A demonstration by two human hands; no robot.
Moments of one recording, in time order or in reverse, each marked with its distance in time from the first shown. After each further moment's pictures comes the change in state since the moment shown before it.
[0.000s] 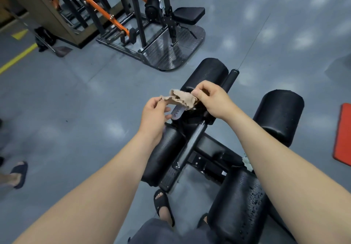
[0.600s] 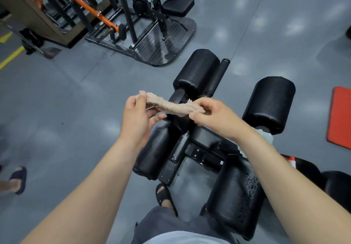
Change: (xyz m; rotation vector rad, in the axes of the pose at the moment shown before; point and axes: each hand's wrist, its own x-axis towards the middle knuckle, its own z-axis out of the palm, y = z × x) left_hand -0.033 0.018 -0.019 -0.163 -0.067 0.037; right_hand -0.089 -0.009 -0.009 0.199 -0.217 0.107
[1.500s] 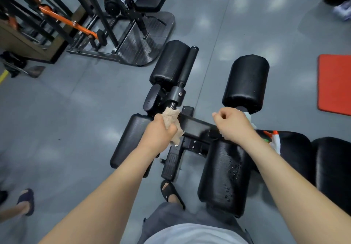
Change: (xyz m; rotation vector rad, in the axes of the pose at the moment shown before) left_hand -0.039 -0.069 0.046 1.362 -0.289 0.031; right_hand -0.067 0.092 -0.033 -0.265 0.454 0.419
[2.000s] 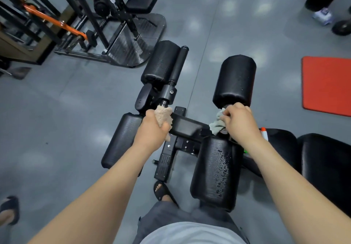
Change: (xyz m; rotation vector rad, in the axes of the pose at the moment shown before) left_hand -0.004 0.004 0.006 -0.076 0.021 0.012; right_hand 0.003 0.050 -0.016 -0.253 0.194 -0.153
